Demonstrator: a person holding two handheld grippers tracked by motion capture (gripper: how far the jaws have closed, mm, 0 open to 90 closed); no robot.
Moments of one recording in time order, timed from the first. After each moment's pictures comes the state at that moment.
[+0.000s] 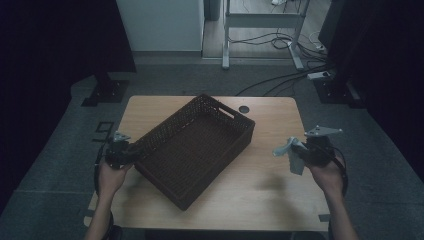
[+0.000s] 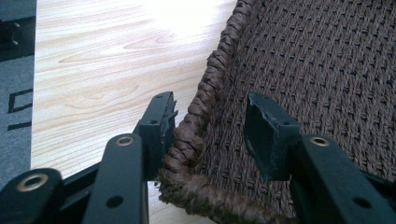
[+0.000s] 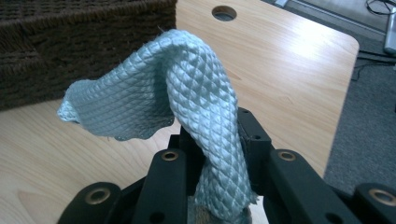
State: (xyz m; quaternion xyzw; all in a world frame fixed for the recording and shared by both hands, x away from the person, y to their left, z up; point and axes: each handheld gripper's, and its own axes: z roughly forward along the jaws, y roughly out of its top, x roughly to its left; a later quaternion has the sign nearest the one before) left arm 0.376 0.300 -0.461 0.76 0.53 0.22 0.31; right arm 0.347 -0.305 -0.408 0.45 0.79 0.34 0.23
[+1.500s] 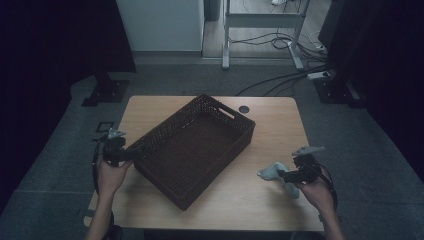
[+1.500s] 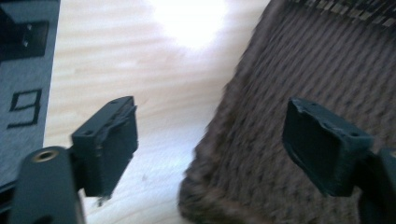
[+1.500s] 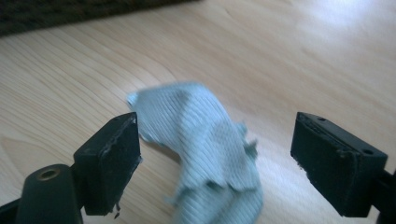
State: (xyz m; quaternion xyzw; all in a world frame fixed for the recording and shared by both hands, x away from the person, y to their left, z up) left arm 0.371 0.298 -0.438 0.73 0.54 0.24 0.35; right arm 0.340 -0.289 -0.479 0.45 0.82 0.31 0.17
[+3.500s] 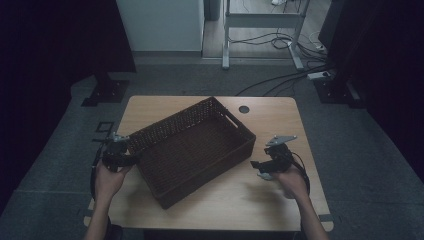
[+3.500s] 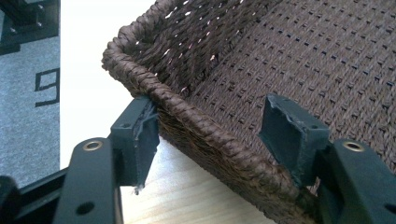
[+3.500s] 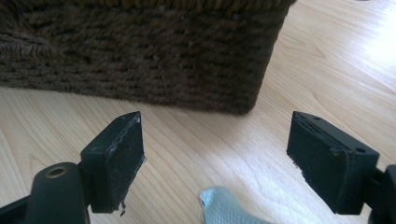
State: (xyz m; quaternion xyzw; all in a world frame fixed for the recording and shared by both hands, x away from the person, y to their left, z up) left arm 0.361 0.293 -0.443 0.76 0.55 0.22 0.27; right arm 0.376 -0.222 -0.476 0.38 0.84 0.37 0.13
